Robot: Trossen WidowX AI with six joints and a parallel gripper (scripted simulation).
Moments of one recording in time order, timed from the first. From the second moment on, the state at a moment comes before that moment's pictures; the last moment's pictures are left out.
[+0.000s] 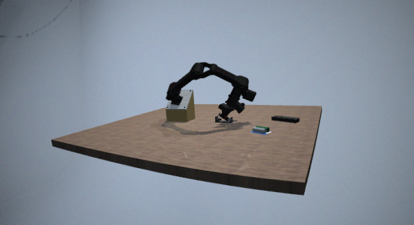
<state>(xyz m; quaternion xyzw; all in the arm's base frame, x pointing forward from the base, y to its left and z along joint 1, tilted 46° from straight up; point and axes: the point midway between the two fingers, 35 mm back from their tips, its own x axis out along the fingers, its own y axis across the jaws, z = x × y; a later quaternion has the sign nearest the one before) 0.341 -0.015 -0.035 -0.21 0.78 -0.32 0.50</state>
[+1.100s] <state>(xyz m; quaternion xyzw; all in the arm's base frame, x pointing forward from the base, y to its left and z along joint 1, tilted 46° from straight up) 0.344 -0.015 -0.036 -0.21 0.76 -0.31 0.52</state>
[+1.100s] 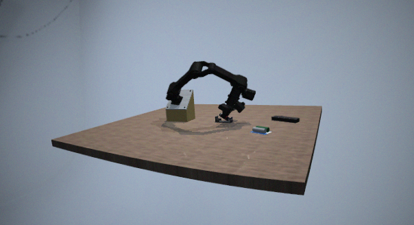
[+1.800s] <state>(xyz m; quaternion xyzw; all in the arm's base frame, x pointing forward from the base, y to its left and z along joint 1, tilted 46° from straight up) 0.343 -0.016 -0.039 -0.22 0.74 -0.29 0.56</state>
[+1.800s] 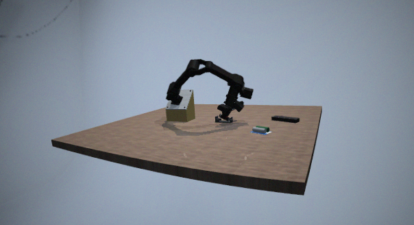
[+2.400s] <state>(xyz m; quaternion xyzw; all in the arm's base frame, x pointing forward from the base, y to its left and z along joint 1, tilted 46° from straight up) 0.341 -0.017 -0.042 -0.23 0.72 -0.28 0.59</state>
